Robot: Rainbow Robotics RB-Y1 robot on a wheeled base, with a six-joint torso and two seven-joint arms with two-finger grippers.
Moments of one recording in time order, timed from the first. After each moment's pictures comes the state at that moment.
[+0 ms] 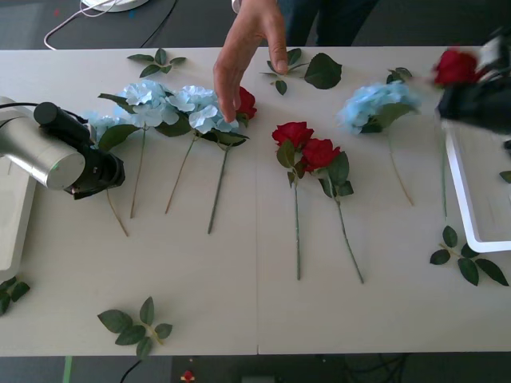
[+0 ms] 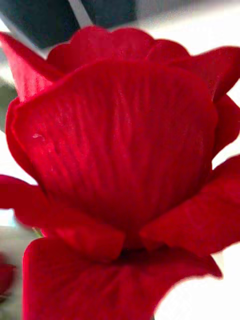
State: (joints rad) right arm -0.53 -0.99 0.28 -1.44 -1.07 0.74 1.23; left arm -0.95 0.95 -1.23 -1.11 1.12 0.70 -0.71
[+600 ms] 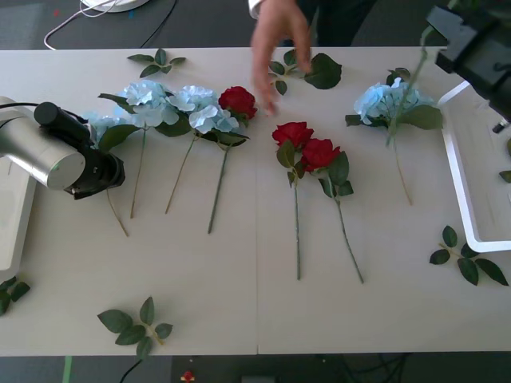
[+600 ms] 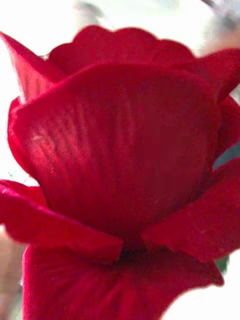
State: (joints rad) right arm -0.26 -1.06 0.17 -1.99 -1.13 0.10 1.34; left arm -0.95 0.95 -1.24 -1.11 1.12 0.70 -0.71
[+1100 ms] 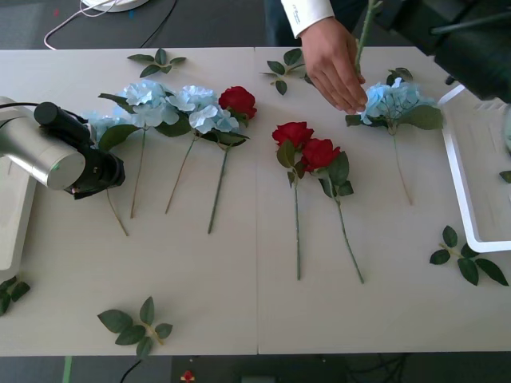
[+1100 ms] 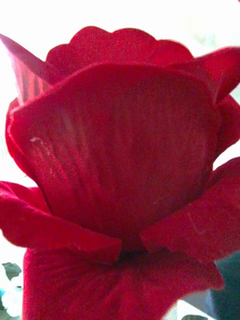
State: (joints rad) right arm -0.52 -0.94 0.31 -1.95 -1.10 0.10 1.66; left arm -0.95 0.95 -1.24 -1.11 1.12 0.70 -0.71
